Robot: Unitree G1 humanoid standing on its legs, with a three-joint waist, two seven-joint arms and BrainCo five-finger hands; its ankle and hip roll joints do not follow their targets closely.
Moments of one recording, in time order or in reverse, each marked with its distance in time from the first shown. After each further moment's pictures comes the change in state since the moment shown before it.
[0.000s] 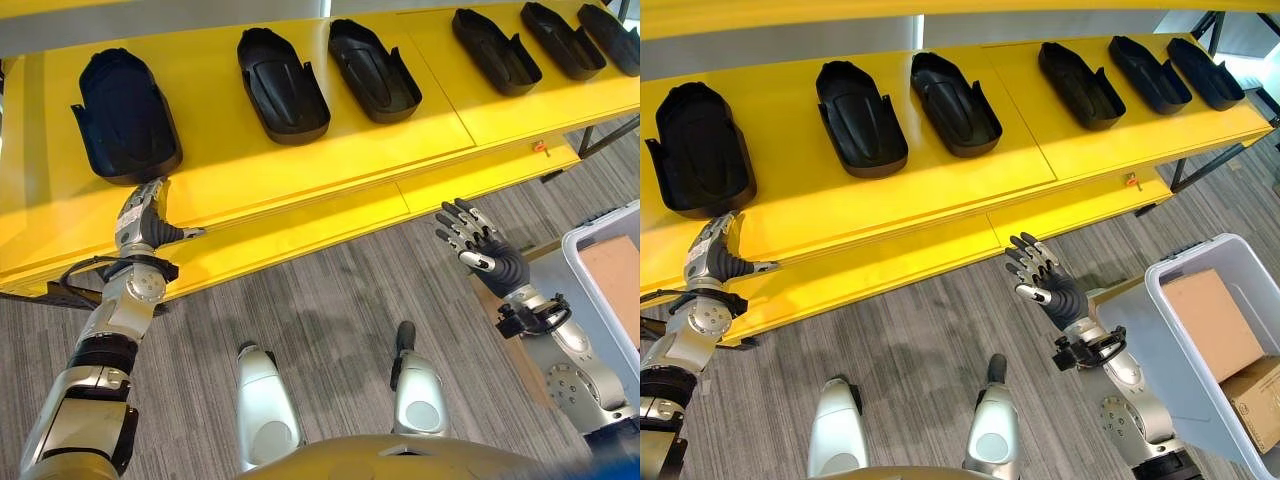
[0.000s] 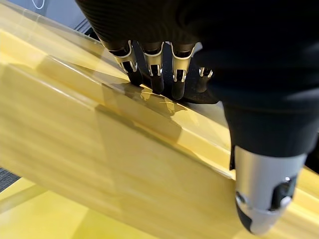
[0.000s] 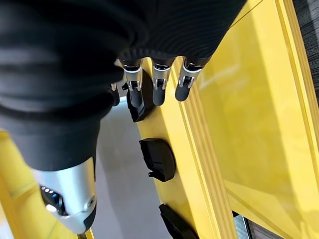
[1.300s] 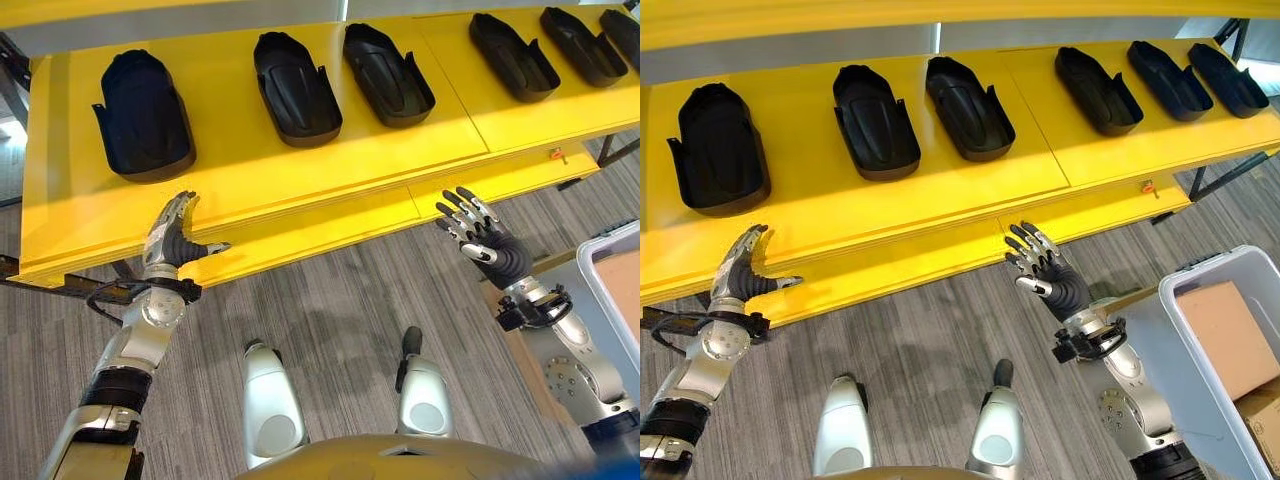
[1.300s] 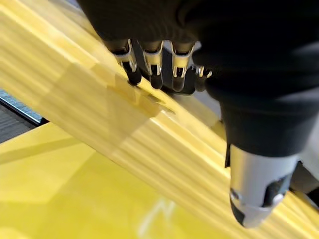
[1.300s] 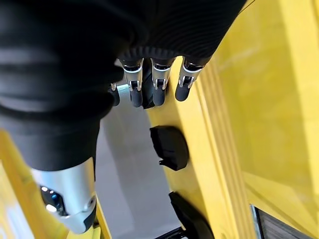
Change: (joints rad) left arm 0.249 -0.099 0.038 -0.332 -0.072 -0.034 -0.075; right arm -0.042 0.005 -0.008 -0.053 -0.001 -0.021 -0.003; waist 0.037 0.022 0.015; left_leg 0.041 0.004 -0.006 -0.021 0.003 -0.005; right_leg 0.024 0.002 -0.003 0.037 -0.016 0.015
